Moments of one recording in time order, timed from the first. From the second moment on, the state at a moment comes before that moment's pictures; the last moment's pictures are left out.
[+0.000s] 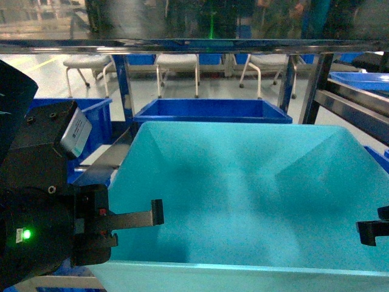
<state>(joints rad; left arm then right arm) -0.48 1.48 0.57 0.15 -0.21 -0.47 0.20 1.52 0.54 0.26 0.08 0.07</state>
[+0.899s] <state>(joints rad) -0.48 1.86 0.80 0.22 -0.19 -0.46 0.02 1.88 0.68 0.39 -0.13 -0.05</state>
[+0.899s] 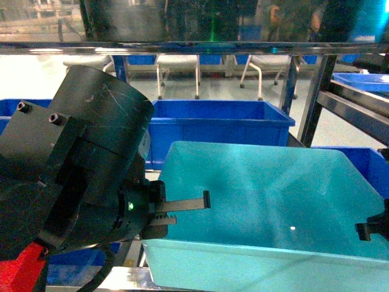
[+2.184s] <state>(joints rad) -0.25 1.94 0.85 0.25 -0.09 -0.34 0.19 2.10 0.98 0.32 -0.09 0.01</state>
